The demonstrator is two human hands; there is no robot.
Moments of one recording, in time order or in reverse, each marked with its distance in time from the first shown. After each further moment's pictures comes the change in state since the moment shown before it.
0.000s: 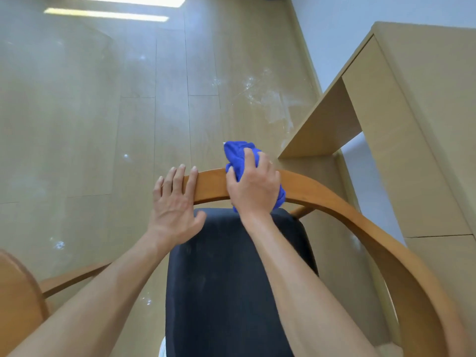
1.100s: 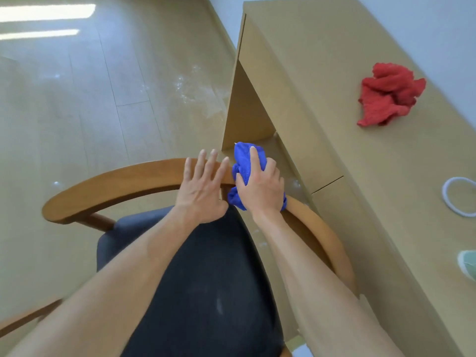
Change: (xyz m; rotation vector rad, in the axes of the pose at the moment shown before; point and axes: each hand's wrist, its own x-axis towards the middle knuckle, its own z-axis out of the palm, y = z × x) left_hand 0.032 0.237 0.012 0.084 -0.110 0.417; right_hand -0.017 0.214 -0.074 -0.159 -0.124 0.236
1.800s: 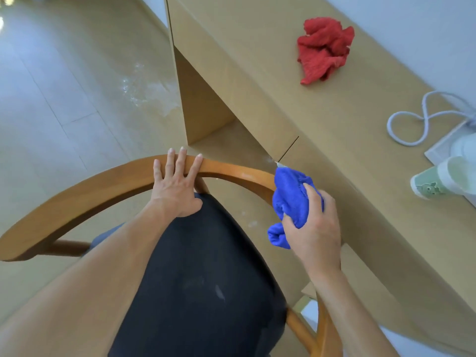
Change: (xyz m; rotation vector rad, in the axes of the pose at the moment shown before) left_hand 0.009 0.004 0.010 0.121 -0.167 0.104; right_hand -0.150 0.102 -0.071 0.304 0.209 0.366
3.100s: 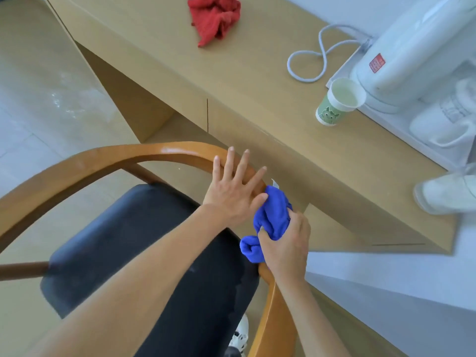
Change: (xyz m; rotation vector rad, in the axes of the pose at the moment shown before) left_hand -0.072 0.224 -0.010 0.059 0.073 0.596; right_hand -0.116 0.080 -0.021 0.237 0.147 0.484
